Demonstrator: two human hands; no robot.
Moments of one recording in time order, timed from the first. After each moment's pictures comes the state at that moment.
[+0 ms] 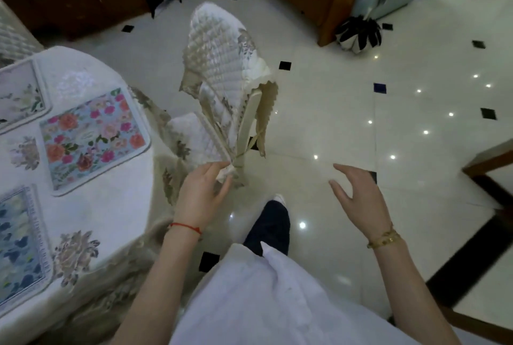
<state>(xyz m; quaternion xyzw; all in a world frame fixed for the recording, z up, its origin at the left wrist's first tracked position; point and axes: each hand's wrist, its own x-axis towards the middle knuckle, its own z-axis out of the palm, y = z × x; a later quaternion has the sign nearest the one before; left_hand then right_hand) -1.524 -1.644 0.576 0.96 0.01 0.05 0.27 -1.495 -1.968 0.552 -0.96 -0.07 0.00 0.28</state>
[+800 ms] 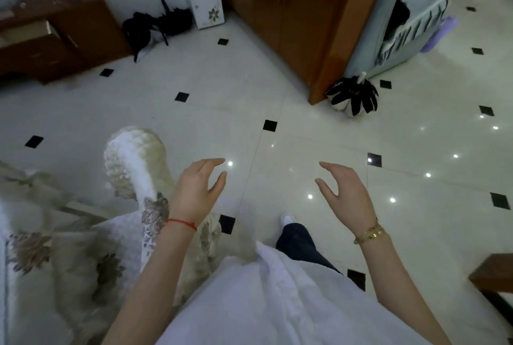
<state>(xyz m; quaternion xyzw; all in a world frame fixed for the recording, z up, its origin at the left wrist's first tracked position) -1.003 -1.749 0.582 0.96 0.03 0.08 0.28 -0.955 -2.061 0.571 -0.95 -0.11 0.01 0.28</state>
